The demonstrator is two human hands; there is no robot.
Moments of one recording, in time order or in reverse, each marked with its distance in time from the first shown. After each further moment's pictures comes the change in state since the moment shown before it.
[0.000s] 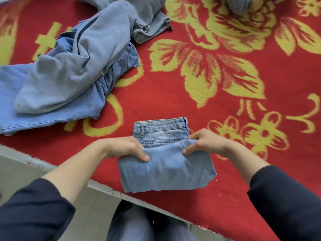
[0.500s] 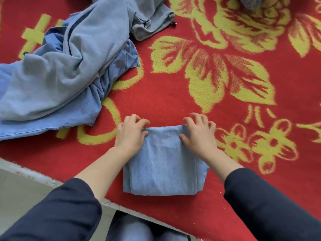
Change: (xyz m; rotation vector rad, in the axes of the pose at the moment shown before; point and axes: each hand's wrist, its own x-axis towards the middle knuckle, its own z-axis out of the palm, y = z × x) left_hand 0.079 -0.001 -0.022 0.669 1.032 0.237; right_hand 0.070 -0.010 0.016 -0.733 0.721 -0.182
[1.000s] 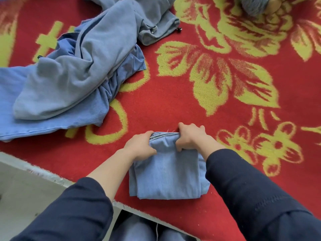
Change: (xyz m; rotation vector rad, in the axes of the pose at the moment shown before) left_hand -0.010 -0.001 0.004 -0.106 -0.547 -0.164; right_hand 0.031 -0.036 -0.013 -0.050 -0.624 0.064
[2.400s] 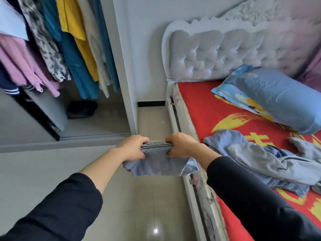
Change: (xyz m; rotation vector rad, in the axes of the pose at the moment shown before) left_hand -0.628 -0.329 0.085 -0.435 0.912 -0.517; right_hand -0.410 -0.528 0.136 -0.821 0.279 -1.229
